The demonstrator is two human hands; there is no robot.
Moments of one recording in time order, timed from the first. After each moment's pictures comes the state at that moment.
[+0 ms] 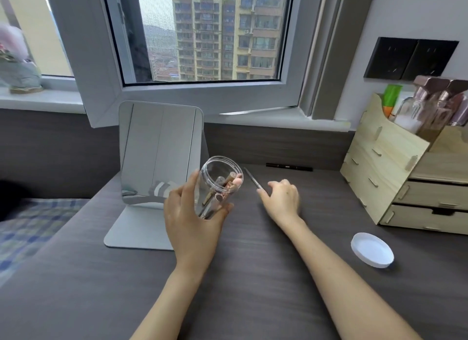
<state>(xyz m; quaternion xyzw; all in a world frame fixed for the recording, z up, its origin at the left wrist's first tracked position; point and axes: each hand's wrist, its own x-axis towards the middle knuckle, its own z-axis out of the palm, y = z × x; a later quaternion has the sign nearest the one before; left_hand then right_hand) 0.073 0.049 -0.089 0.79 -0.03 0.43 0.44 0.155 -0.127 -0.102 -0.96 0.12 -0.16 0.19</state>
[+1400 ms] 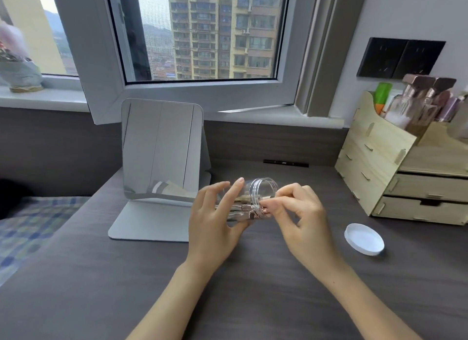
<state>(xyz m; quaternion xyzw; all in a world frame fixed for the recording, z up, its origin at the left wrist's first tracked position) 0.062 0.039 -0.099 0.82 -0.22 0.41 0.33 0.016 -0.121 -0.057 -0.86 -0.14 -0.35 0.34</state>
